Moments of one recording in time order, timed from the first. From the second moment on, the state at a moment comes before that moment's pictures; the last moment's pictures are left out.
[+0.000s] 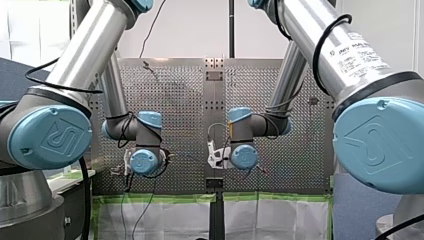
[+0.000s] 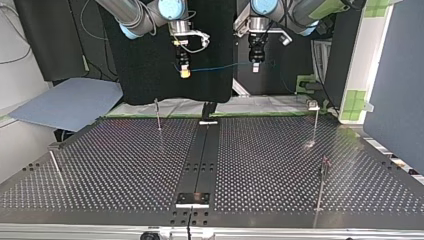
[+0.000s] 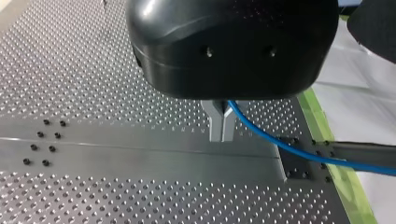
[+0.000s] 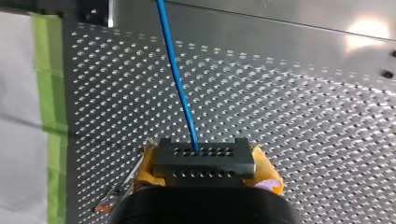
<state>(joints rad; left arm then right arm) -0.47 -2.05 -2.39 -1.96 -2.00 -1.60 2.37 -0.96 1.99 -0.88 1.93 1.47</state>
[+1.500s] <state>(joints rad) -0.42 -1.73 -2.38 -2.24 -2.02 -1.85 2.35 -1.18 1.84 -0.78 1.72 1.64</state>
